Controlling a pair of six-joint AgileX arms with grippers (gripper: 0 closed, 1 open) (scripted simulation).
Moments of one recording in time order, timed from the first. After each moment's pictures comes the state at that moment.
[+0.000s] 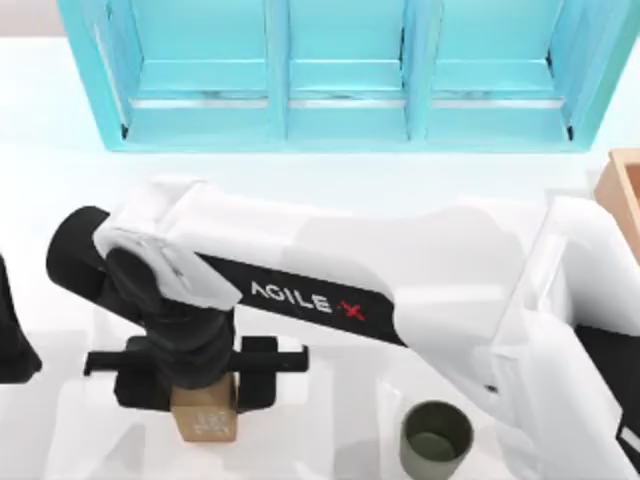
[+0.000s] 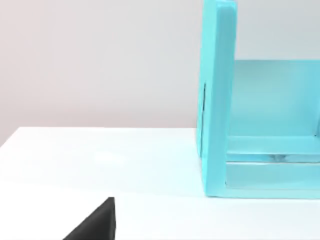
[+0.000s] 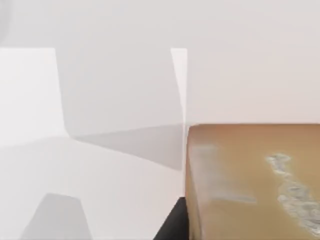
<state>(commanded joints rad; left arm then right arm) 0.00 0.00 0.00 0.00 0.00 0.00 1.07 2.51 2.17 -1.23 0.00 1.09</state>
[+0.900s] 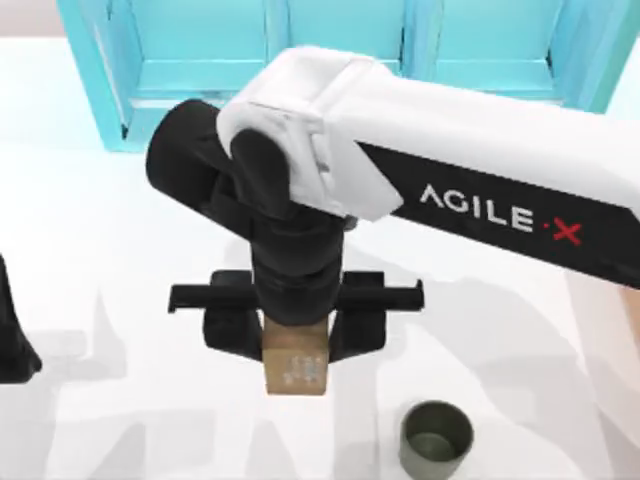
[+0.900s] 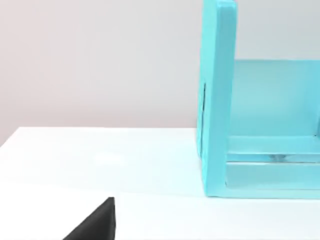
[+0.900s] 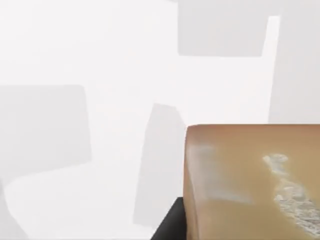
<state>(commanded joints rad) 0.00 0.00 0.00 0.00 0.00 0.00 0.97 2.13 1.88 -1.30 0.00 0.99</state>
